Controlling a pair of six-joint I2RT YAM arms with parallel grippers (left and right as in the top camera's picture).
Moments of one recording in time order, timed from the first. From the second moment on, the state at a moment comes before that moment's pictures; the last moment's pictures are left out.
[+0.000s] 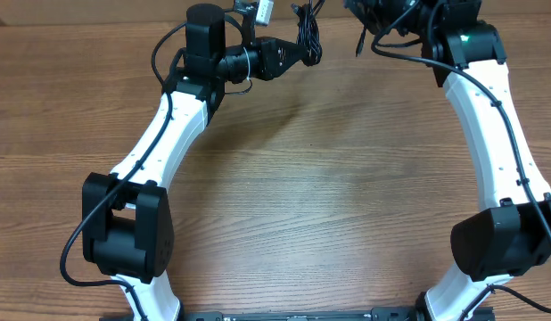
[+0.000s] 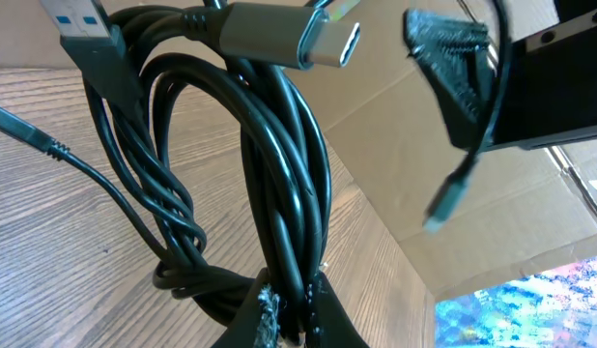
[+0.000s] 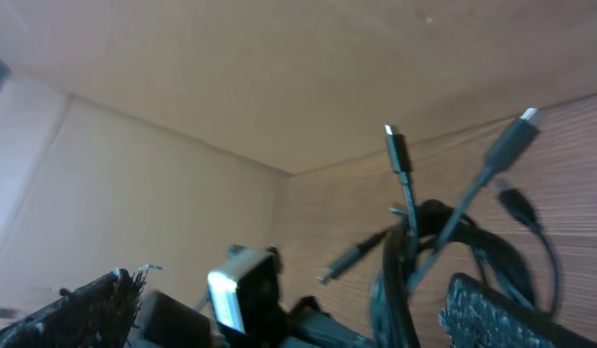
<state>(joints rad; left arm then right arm) -0.26 1.93 1.54 0.05 0.93 -0.54 0.12 1.88 1.92 -0.40 -0.73 0.83</state>
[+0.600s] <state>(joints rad) -0.26 1.93 1.54 0.04 0.93 -0.54 0.10 1.88 1.92 -0.78 -0.54 0.60</state>
